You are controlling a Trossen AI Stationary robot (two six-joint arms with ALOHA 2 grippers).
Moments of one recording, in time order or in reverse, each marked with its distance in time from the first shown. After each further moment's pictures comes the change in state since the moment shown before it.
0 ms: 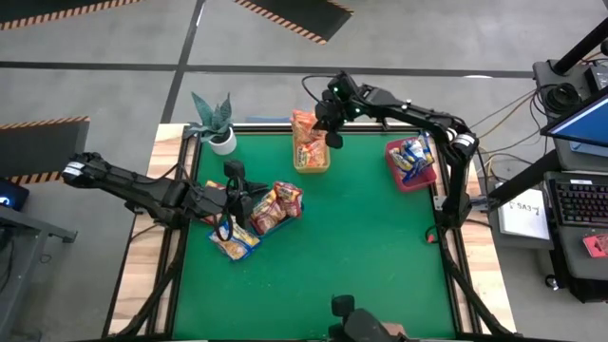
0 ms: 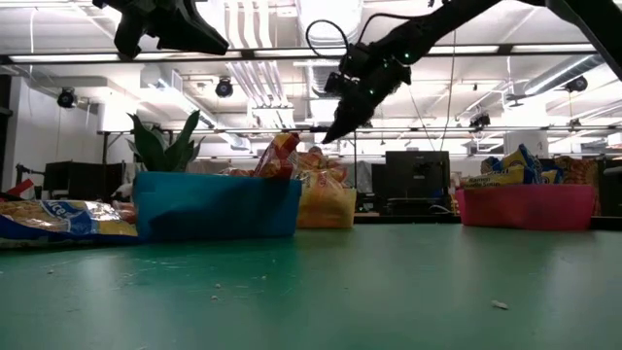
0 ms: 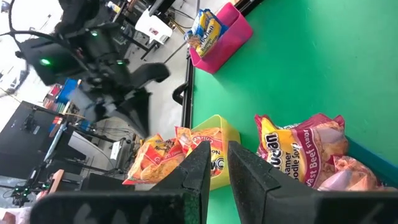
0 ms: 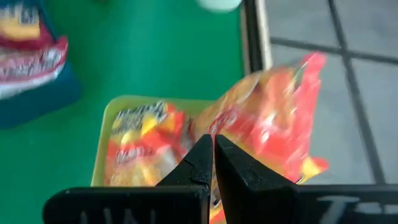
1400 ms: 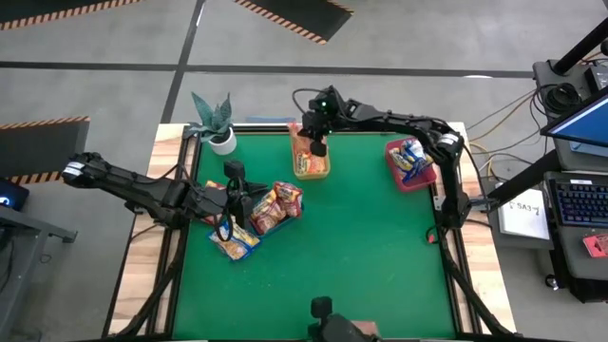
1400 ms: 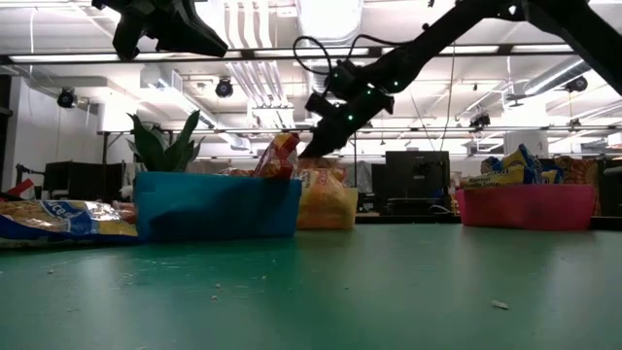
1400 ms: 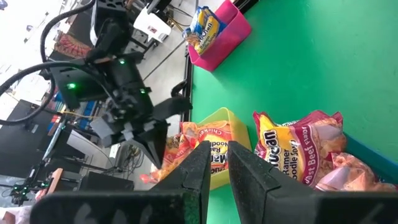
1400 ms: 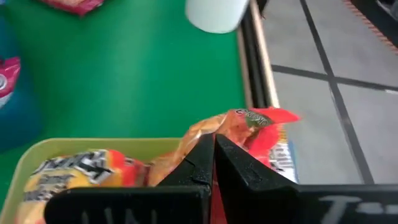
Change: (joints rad) left arm 0.000 0.000 0.000 -0.014 0.000 -0.008; right arm 0.058 0.120 -0.080 0.335 0.023 0.064
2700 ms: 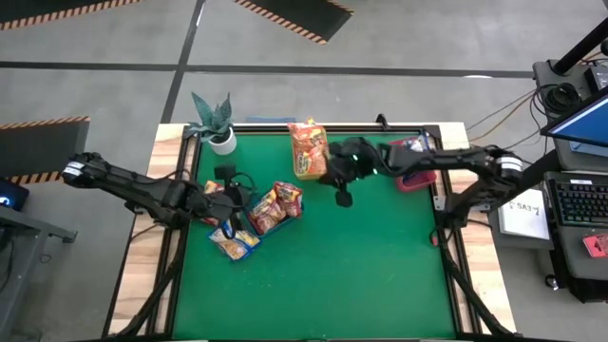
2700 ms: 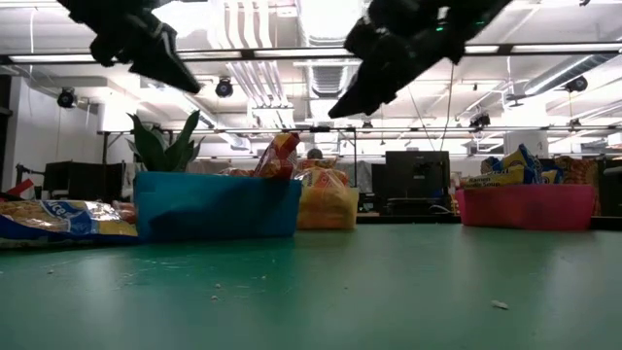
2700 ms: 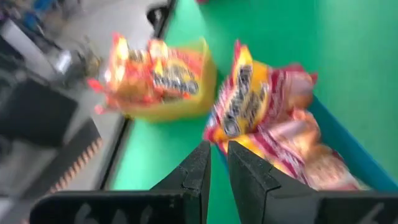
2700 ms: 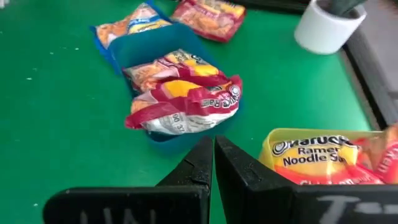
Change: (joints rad) left arm -0.002 0.000 0.001 -0.304 0.003 -0.560; right arm 0.330 -0.520 -0.565 0.134 0.112 0.273
